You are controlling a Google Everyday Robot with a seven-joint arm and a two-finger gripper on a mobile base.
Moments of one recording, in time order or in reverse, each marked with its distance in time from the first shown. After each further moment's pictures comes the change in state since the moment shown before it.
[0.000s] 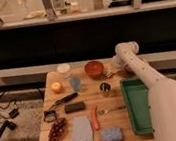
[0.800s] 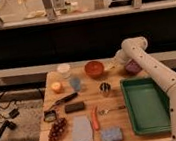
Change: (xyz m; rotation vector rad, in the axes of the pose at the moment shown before) arm -0.002 -0.014 -0.074 0.136 -0.007 0.027
